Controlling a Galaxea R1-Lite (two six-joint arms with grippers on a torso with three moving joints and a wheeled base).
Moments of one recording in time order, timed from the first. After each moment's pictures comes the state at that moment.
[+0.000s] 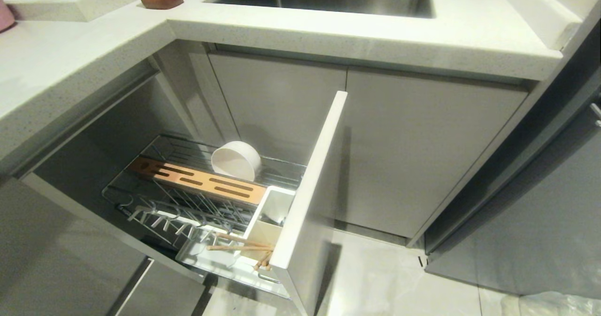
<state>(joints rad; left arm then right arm) 0.24 1.29 -1.53 0.28 0.61 -0.13 -0.01 0.00 0.00 0.00 0.00 0.01</state>
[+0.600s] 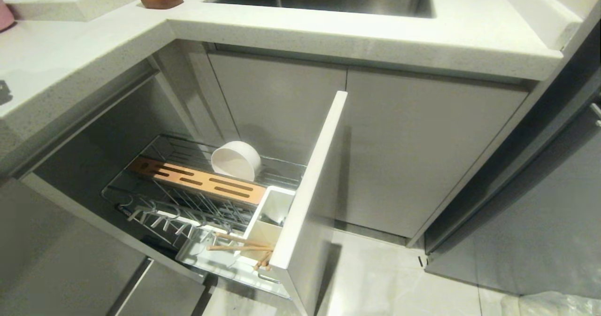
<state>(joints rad) 0.22 1.46 -1.75 0.55 0.52 -0.44 -0.01 0.00 0.00 0.00 0.00 0.01</state>
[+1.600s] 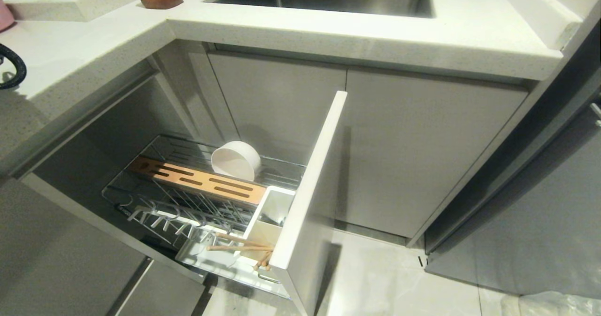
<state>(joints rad) 0.22 1.57 -1.81 0.58 0.63 -0.49 -0.01 0.00 0.00 0.00 0.00 0.01</state>
